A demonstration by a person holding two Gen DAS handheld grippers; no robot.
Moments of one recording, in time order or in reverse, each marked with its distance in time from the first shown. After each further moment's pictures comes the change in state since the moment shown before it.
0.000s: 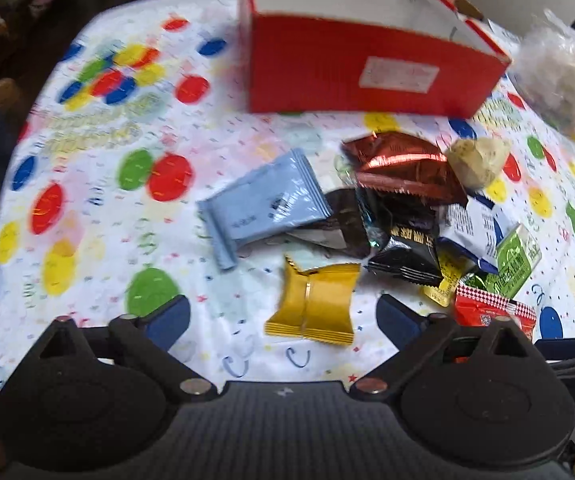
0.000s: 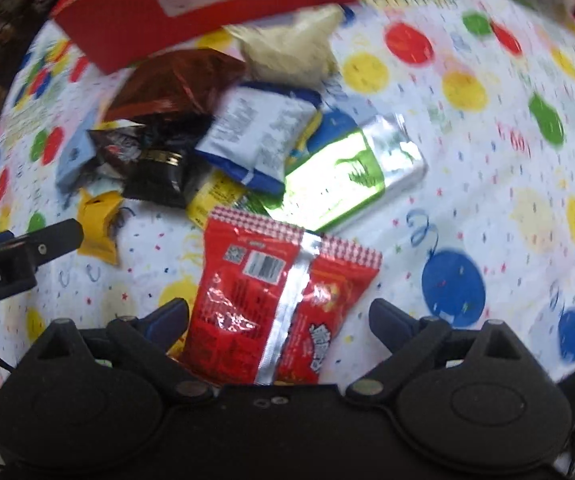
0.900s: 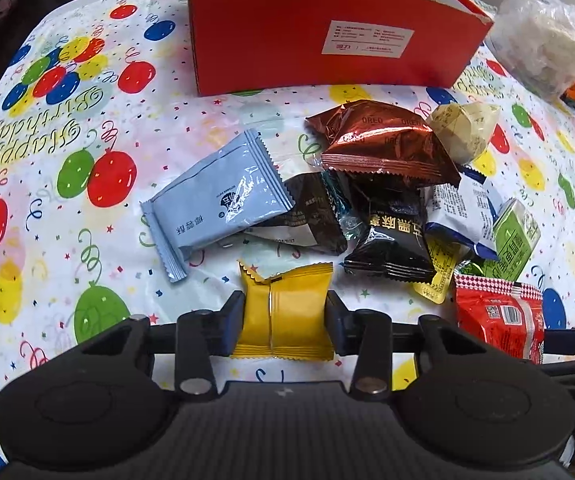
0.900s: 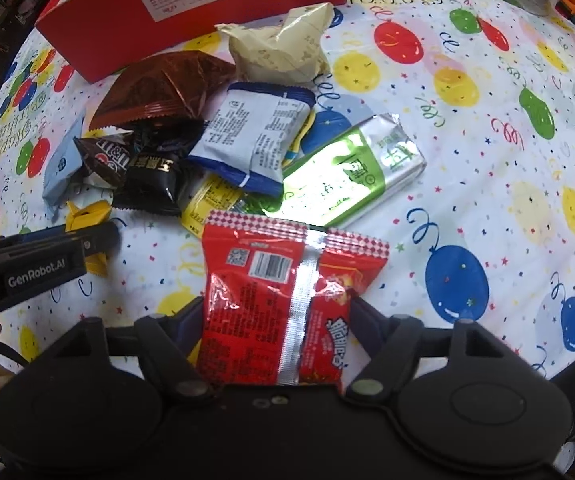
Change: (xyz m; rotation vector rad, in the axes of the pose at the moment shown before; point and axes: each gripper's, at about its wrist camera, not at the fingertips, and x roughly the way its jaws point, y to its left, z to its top) left arm 0.029 -0.012 0.004 0.068 0.032 -0.058; right arm 0.000 0.004 -0.003 0.021 -0.035 -0.031
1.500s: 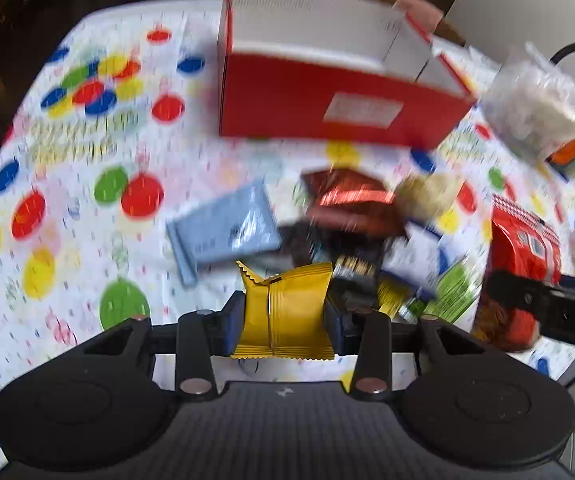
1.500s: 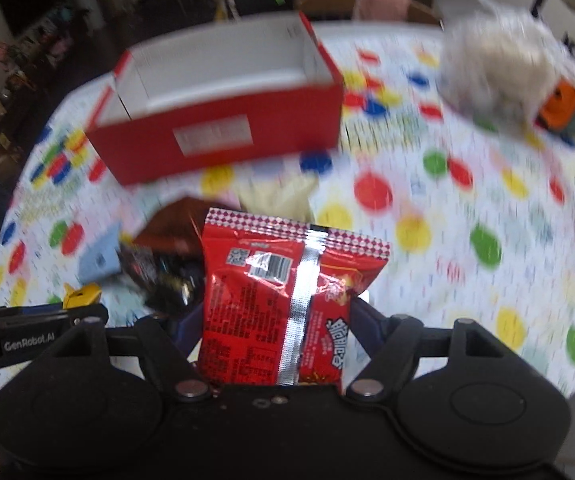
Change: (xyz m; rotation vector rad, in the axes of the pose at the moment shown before) left arm -0.070 -0.001 0.014 -0.125 -0.078 -0.035; right arm -0.085 0.000 0.030 -0.112 -0.303 -0.009
